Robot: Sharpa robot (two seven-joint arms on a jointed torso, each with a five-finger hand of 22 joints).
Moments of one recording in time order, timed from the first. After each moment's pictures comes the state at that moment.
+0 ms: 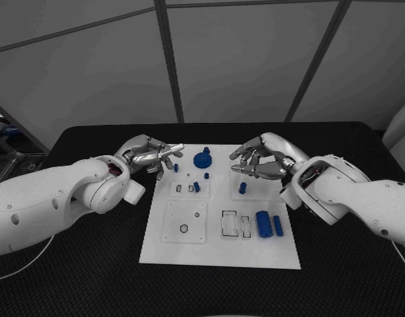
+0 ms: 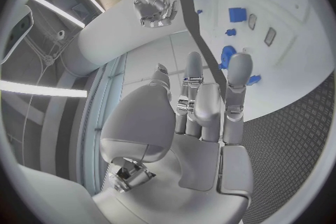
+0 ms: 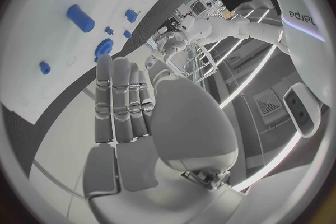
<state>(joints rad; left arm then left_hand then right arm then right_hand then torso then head) 1.11 -0.93 0.08 1.52 -0.49 -0.26 0.06 1.22 0.00 -0.13 0.21 0.05 1.19 0.08 0.11 0.12 1.46 0.00 0.40 0.37 1.47 -0.05 1.19 1.09 0.12 1.24 0.04 1.02 0.67 1.19 -0.83 -0.01 1.61 -1.01 -0.44 0.11 1.45 -0.10 0.16 0.17 0.22 1.00 0.14 0.20 0.07 1.04 0.05 0.58 0.53 1.26 -0.01 0.76 0.64 0.18 0.96 0.10 0.82 0.45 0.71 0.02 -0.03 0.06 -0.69</state>
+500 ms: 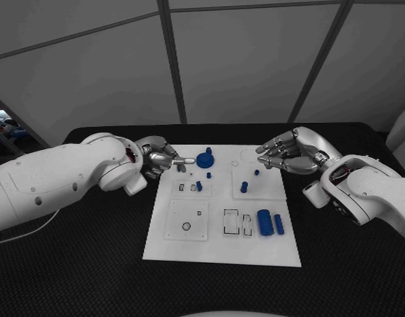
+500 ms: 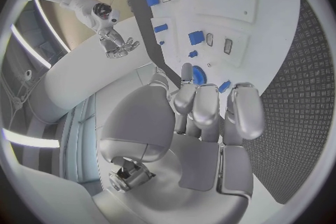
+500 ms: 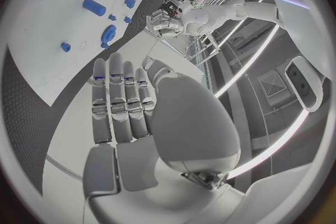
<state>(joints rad) 1.23 -0.84 0.05 1.46 -0.78 -0.04 -0.37 1.21 0.00 -0.14 0.29 0.05 1.07 0.06 0.37 0.35 1.39 -0.02 1.20 1.15 1.46 -0.07 1.21 1.12 0.07 1.38 0.04 1.37 1.18 1.19 -0.94 -0.01 1.62 -0.82 -0.42 0.19 1.46 -0.14 0.28 0.17 0.22 1.08 0.15 0.11 0.07 1.26 0.09 0.12 0.11 1.30 0.04 0.20 0.32 0.18 0.96 0.17 0.44 0.21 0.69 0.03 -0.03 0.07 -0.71</state>
